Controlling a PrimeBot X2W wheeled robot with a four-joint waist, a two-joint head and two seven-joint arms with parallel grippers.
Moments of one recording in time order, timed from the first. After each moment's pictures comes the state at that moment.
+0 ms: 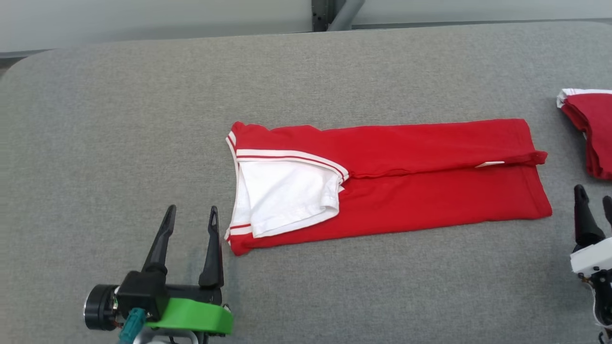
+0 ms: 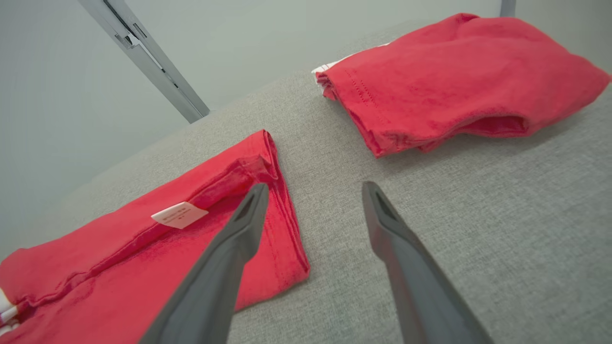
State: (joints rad) left arm -0.07 0.27 -0.43 -0.02 -0.39 0.23 -0.26; right arm -0.21 -0.45 0.09 0.50 0.91 0.13 -0.26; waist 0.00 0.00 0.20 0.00
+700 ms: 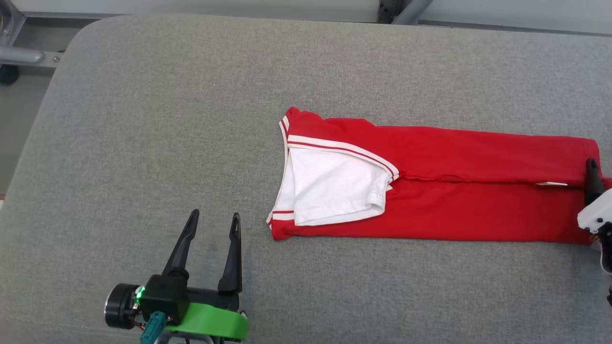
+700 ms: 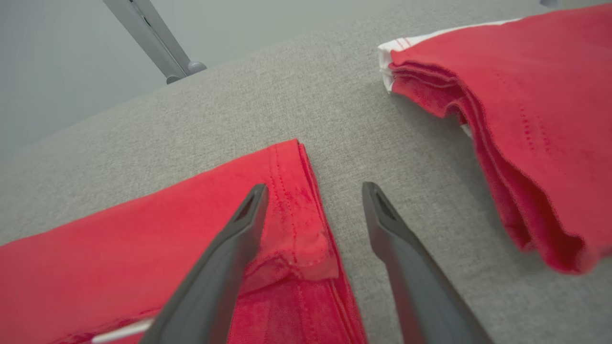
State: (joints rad) left arm -0.02 0.09 -0.31 0.04 -0.19 0.05 -0.26; right arm -0.55 -0.43 -0.02 0.93 0.67 0.13 -0.14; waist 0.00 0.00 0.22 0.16
